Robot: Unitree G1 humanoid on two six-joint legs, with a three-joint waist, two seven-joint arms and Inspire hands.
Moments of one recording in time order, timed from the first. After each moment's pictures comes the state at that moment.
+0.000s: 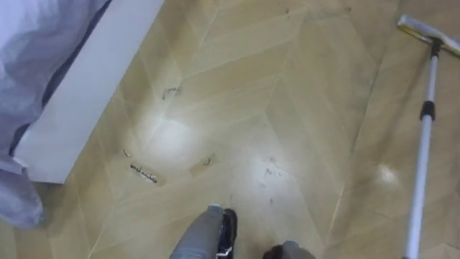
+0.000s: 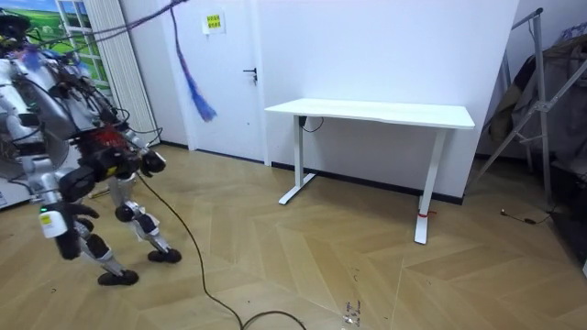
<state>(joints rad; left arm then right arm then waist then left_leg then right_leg) 0.21 0.23 -0.16 1.04 -0.08 0.18 0.05 -0.07 -0.46 0.17 1.48 0.51 0.16 -0.05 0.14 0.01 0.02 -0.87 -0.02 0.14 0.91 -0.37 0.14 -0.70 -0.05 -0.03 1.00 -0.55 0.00</state>
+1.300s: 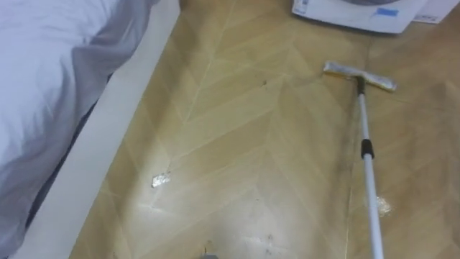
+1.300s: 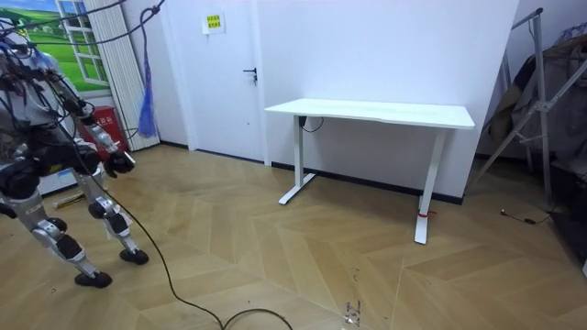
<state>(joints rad) 0.12 0.21 -0.08 1.10 -0.05 0.15 0.11 -0.05 -0.30 0.19 1.45 0.37 0.19 -0.06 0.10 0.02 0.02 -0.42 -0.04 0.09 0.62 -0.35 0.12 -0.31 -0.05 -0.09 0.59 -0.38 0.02</state>
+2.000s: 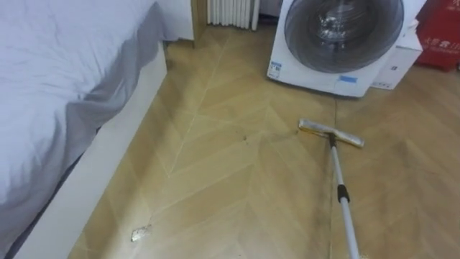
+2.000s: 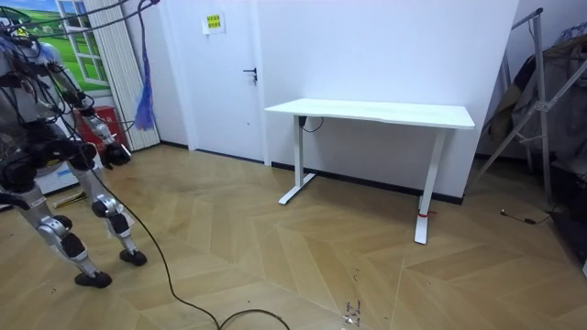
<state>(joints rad) 0.21 0.19 0.00 1.14 0.04 0.24 0.11 0.04 -0.27 0.15 1.44 0.23 0.24 0.01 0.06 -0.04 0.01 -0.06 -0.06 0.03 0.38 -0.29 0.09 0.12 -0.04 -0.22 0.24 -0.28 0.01</state>
